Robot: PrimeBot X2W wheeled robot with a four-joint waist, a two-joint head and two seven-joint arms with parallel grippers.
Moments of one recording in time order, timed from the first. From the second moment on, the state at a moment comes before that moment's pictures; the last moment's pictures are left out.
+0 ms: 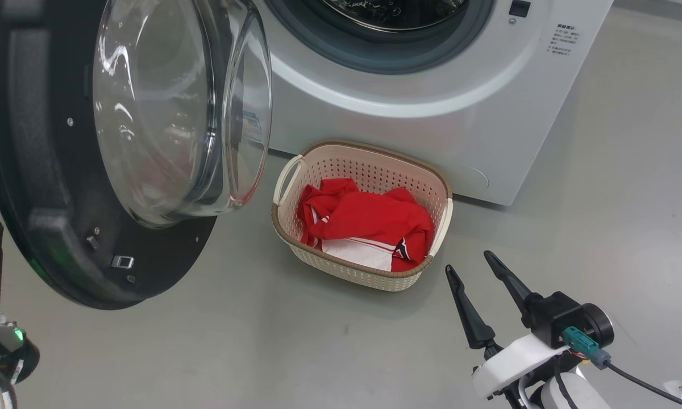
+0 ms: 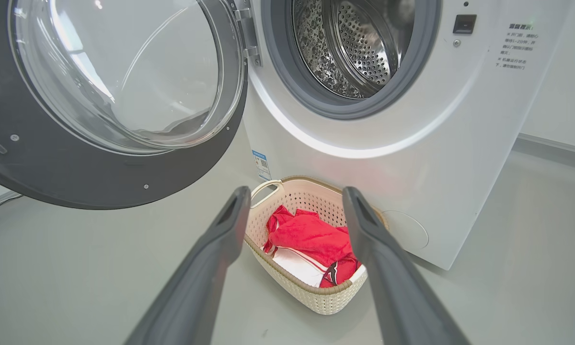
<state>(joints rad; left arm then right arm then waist) -0.30 0.13 0.42 0.32 -1.70 0.06 0.41 -0.05 -0.09 0.34 0.22 0.25 0.07 -0.24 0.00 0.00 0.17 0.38</state>
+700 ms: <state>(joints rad) -0.30 0.19 0.38 0.26 -1.81 0.11 0.69 -0.06 -0.09 0.34 0.23 0.25 0.07 -0.24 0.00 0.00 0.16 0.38</state>
